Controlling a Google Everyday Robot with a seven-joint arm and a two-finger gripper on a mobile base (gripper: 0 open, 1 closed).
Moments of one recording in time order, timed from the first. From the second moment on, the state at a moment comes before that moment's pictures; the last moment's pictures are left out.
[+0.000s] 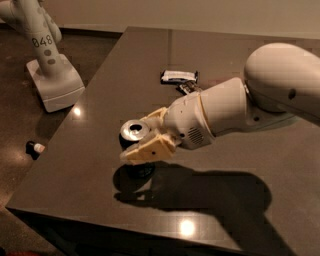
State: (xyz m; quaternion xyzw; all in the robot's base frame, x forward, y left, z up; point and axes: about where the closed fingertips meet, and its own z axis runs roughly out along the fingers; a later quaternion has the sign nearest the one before) arm 0.415 0.033 0.905 -0.54 0.68 0.36 0.34
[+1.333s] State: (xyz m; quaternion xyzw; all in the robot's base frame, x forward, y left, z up) arm 0.475 -0.068 0.920 -0.60 0.74 0.19 0.23
